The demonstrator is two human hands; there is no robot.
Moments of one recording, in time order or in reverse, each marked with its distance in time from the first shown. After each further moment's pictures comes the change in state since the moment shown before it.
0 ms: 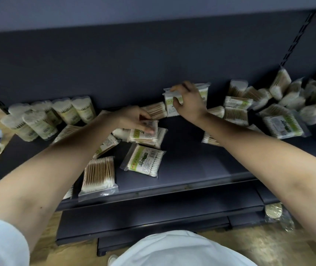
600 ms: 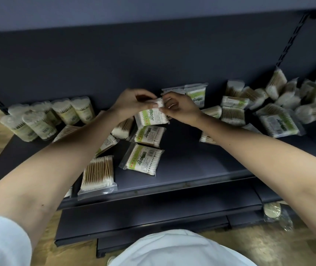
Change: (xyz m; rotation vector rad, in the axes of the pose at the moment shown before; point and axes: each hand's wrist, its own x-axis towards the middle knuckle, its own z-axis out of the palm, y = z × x) left_hand -0.004 0.023 -0.010 -0.492 0.458 0.165; right_hand -0.010 -0.024 -0.008 0.558 -0.301 0.242
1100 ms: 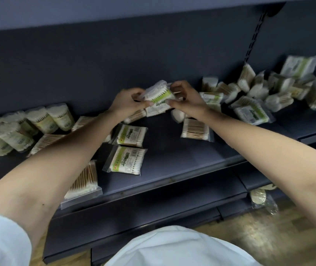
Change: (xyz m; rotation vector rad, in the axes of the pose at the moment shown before) left_hand 0.022 0.013 0.039 0.090 0.048 0.038; right_hand -0.032 0.017 -0.058 0.071 0.212 0.033
